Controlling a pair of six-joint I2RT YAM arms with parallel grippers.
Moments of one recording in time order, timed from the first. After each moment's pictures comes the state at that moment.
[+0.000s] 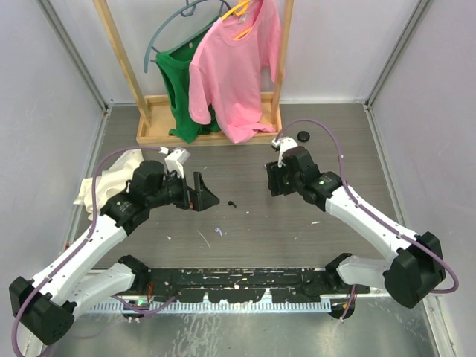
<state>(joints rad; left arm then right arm) -0.55 0.90 0.79 -0.40 0.36 -0.52 0.56 1.20 0.91 -0.47 0.10 0.21</state>
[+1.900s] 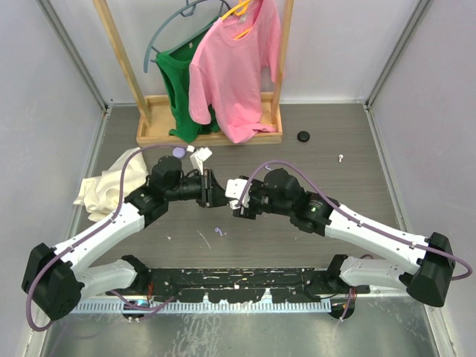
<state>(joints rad) -0.62 1.10 0.74 0.01 0.65 -0.74 0.97 1.11 0.88 -0.19 -0.17 -0.54</state>
